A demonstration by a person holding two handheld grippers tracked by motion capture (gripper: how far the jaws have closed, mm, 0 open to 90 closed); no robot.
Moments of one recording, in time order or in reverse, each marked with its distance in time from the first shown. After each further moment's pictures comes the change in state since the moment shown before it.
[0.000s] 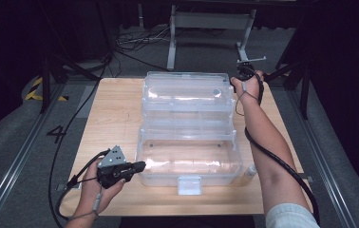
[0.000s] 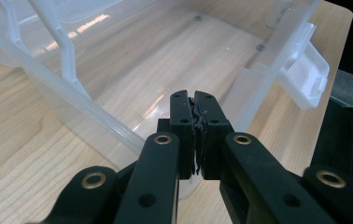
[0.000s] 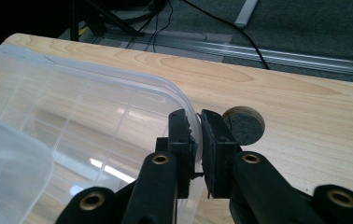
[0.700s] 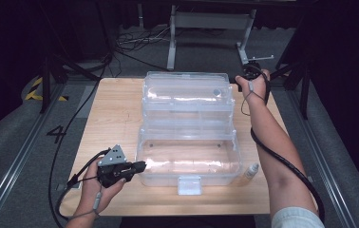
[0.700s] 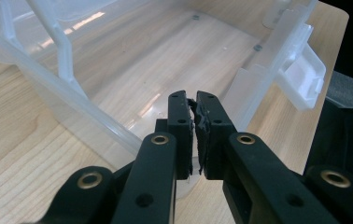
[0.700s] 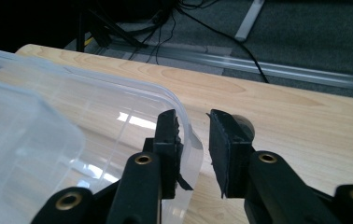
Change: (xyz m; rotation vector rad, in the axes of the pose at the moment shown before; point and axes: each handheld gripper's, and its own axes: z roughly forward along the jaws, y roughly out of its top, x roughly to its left) left arm 0.000 0.003 0.001 0.017 -0.016 -0.012; right arm -0.005 0.002 -0.026 -0.058 0.012 -0.027
